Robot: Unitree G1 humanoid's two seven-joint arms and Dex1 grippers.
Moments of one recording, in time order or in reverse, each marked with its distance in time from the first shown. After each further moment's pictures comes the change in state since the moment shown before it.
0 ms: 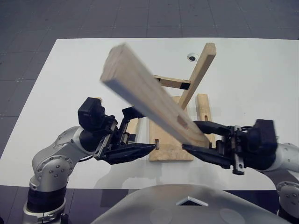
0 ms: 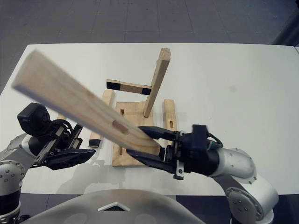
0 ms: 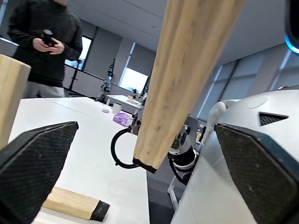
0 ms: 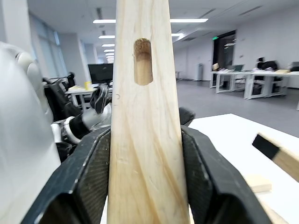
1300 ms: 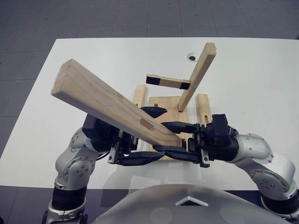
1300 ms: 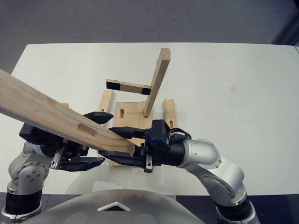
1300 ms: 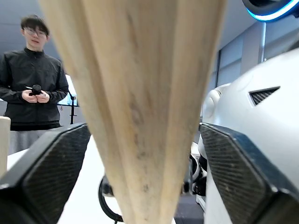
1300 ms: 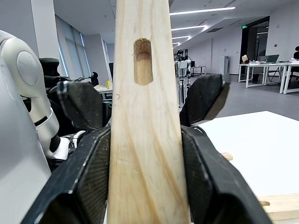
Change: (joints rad) left arm 0.005 -0.203 -0.099 -0.006 0.274 -0.281 -0.139; right arm -0.181 0.006 0.344 0.108 -0.059 -0.055 -0.161
